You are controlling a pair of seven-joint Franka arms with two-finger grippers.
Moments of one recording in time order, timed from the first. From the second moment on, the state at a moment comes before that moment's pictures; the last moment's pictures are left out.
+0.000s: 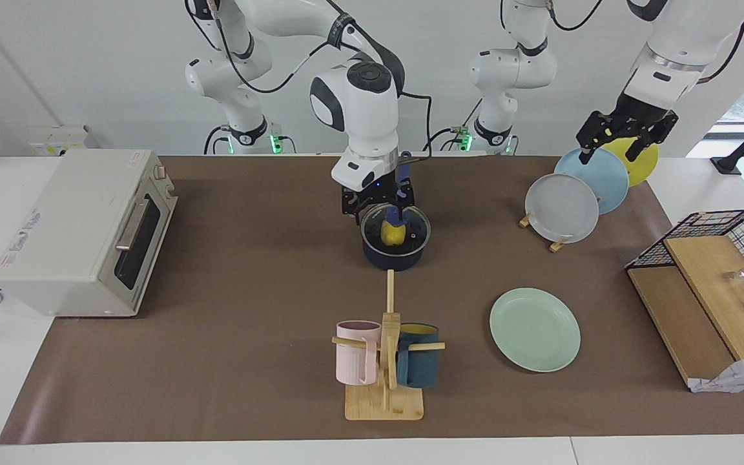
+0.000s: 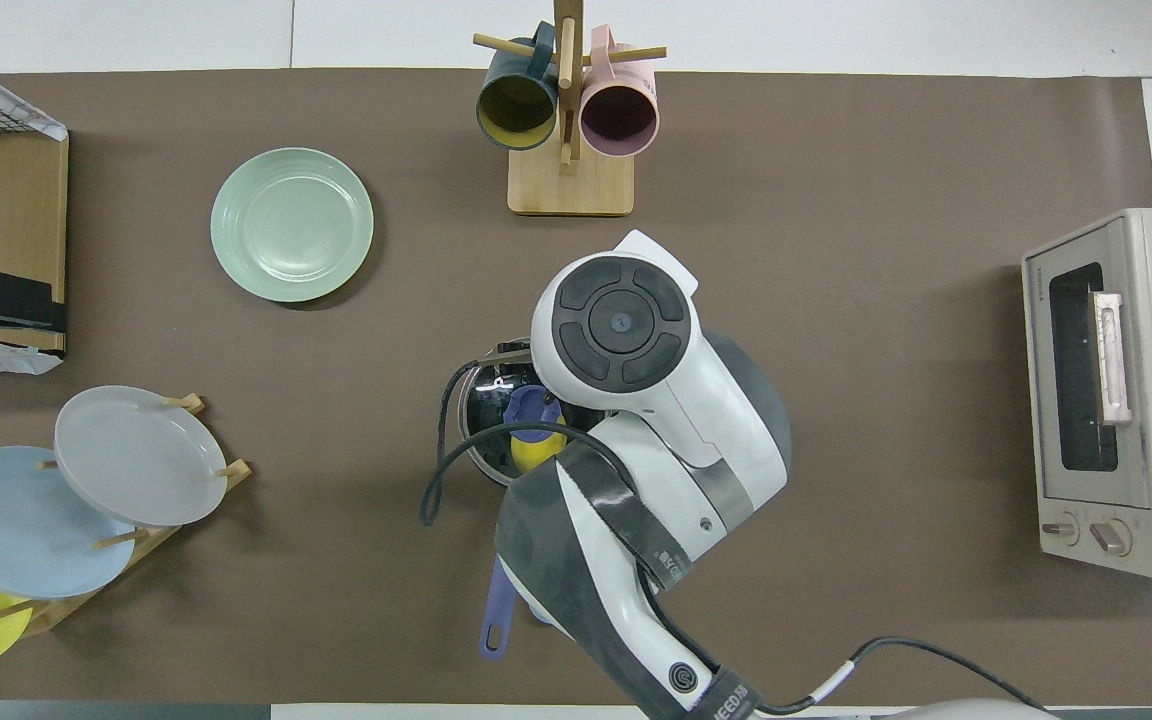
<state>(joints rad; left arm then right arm) -0.09 -0.09 0.01 -1.60 -0.01 1.54 -0.08 0.65 0.27 -0.01 -1.65 0.02 2.02 0.56</state>
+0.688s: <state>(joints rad) -0.09 0.10 0.01 -1.49 -0.01 1.55 -0.08 0.39 0.13 -0.03 -1.63 0.01 1.77 0.25</state>
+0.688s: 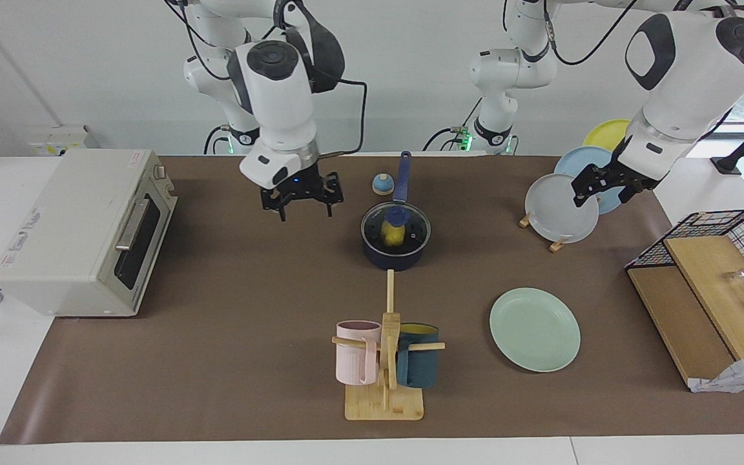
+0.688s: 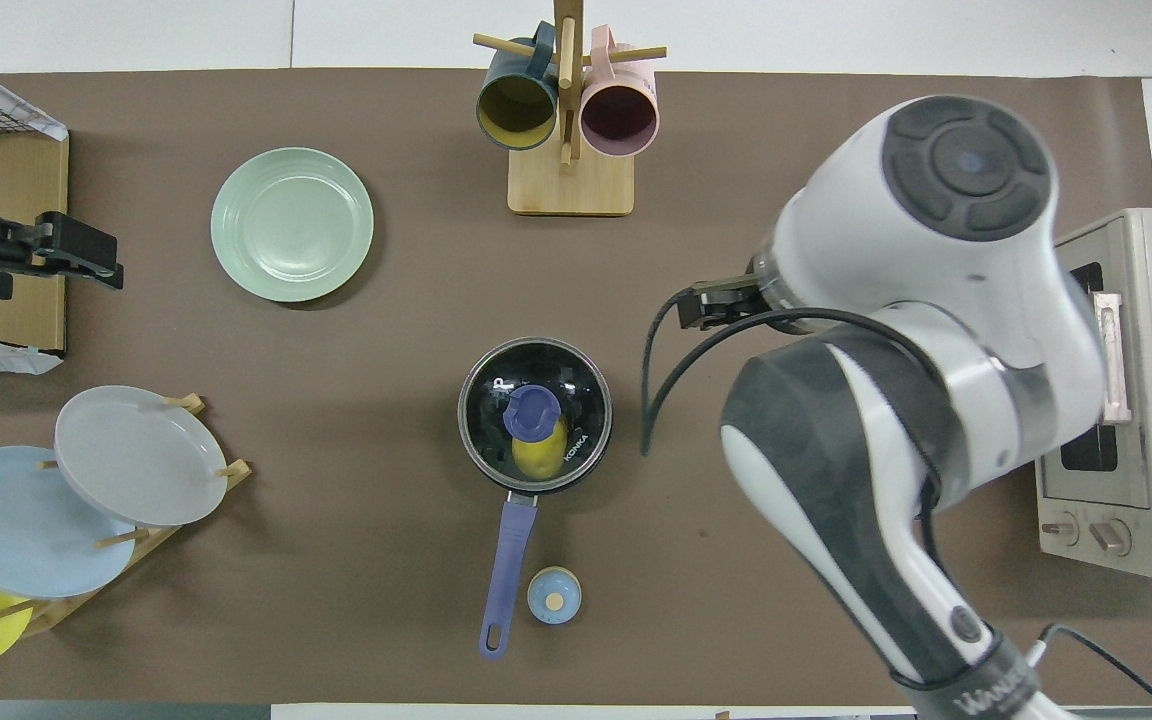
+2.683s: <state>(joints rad) -0.09 -0.06 0.01 -1.64 -0.01 1.59 -0.08 0.08 -0.01 -0.03 -1.63 -0.04 1.56 0.03</state>
